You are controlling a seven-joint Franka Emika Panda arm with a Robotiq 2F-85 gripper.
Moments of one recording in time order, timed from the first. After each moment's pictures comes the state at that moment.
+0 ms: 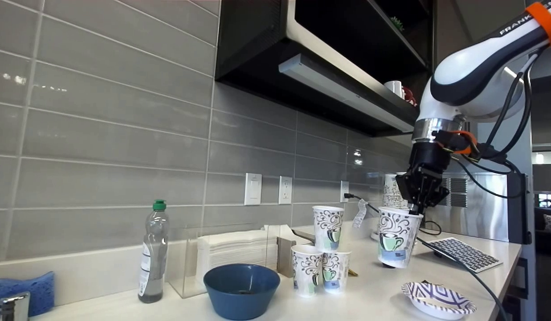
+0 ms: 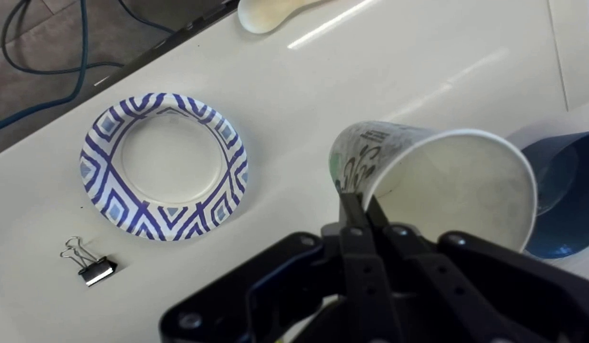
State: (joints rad) arm -0.15 -0.49 -0.10 -2.46 0.15 2.09 0.20
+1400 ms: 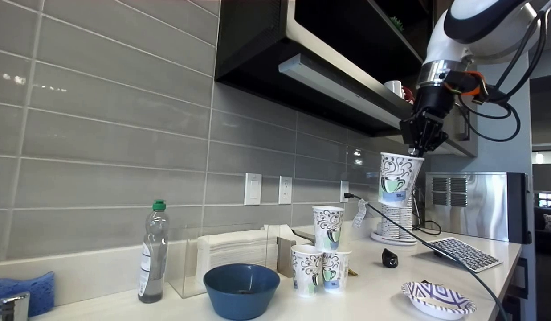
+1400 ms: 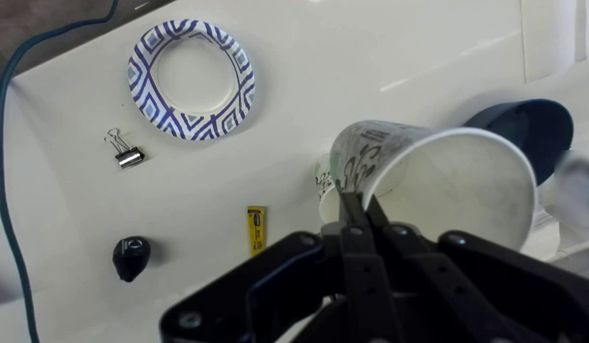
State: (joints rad) arm -0.15 -0.57 -0.08 -2.23 0.05 1.90 0.18
